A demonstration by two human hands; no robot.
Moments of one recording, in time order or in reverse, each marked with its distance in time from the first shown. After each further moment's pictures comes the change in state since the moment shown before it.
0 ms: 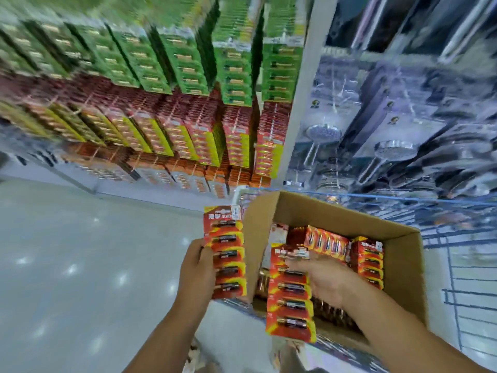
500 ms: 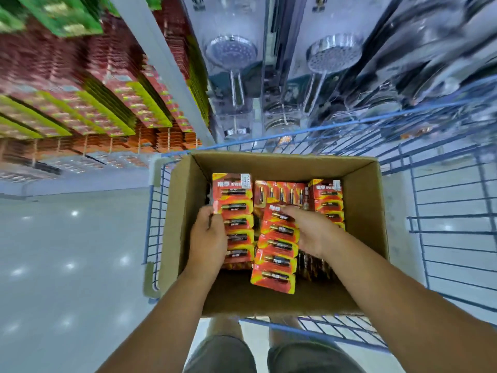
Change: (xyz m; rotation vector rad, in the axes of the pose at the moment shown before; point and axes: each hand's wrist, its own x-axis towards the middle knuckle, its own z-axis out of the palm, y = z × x) left_hand 0.065 -0.077 0.175 0.341 -0.137 -0.027; right_hand 0.072 0.012 -0.130 0.267 0.262 0.173
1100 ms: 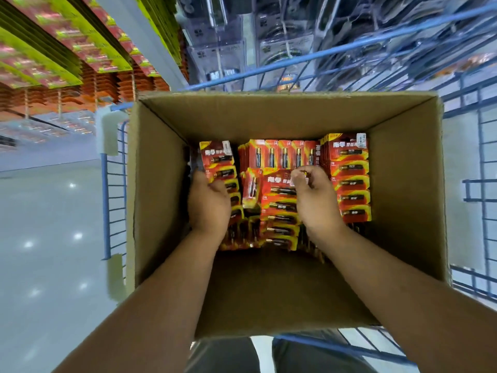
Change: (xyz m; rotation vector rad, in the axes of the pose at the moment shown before) left_hand 0.105 -0.073 0.060 0.429 0.168 0.094; right_hand 0.091 0.047 -0.010 -0.168 0.245 -0.564
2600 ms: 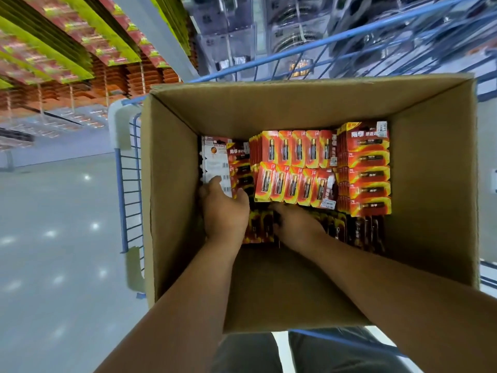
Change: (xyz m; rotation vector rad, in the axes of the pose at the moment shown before) left_hand -0.016 -0.012 0.001 0.112 -0.025 -0.077; right_hand 0.015 0.090 0.036 -0.937 -0.452 -0.233
